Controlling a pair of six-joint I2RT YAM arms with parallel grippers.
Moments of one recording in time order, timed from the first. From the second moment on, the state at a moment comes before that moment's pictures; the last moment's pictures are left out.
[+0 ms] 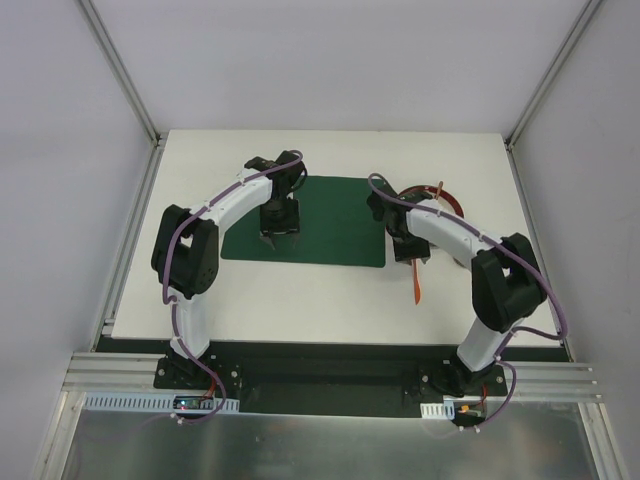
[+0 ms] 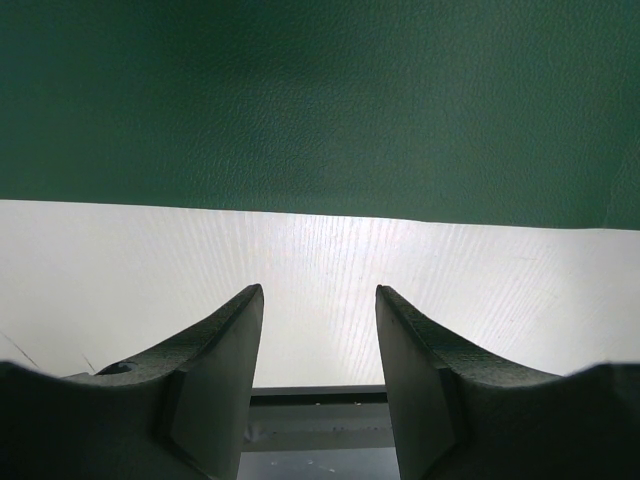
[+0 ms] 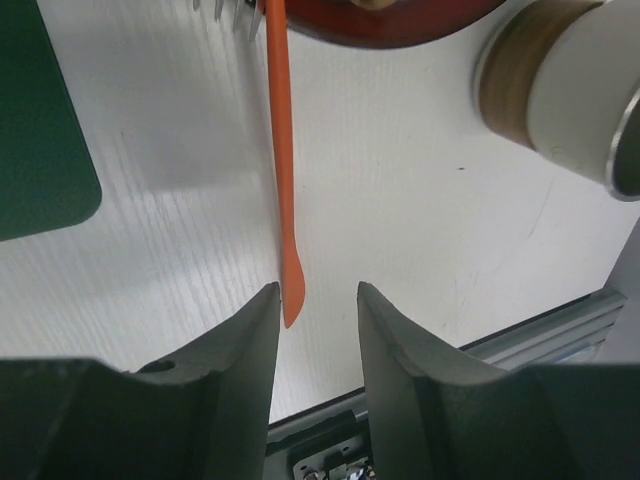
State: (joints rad) left arm -0.48 1.95 1.61 -1.11 0.04 -0.54; right arm 0.57 1.72 1.24 -1.07 0.49 0.52
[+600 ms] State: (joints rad) left arm -0.48 1.96 1.61 -1.11 0.04 -0.51; right arm 0.33 2.09 1.81 -1.09 0.47 0.37
